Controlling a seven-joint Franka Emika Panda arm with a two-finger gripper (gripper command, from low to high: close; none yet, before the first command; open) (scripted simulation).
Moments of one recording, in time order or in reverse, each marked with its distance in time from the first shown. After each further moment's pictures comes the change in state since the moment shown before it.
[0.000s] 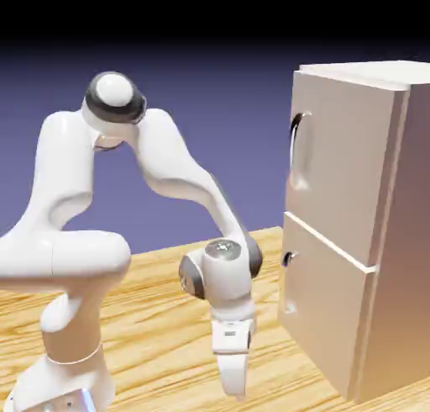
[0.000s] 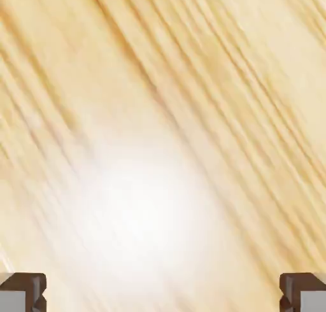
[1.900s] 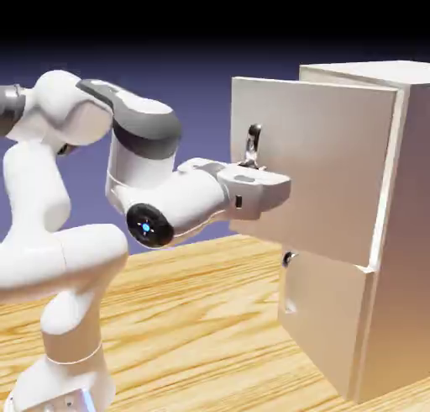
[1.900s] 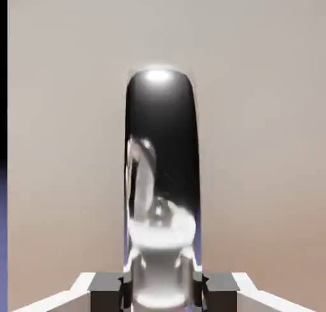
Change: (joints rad) arm 0.297 0.157 -1.337 -0.037 0.111 -1.465 -0.981
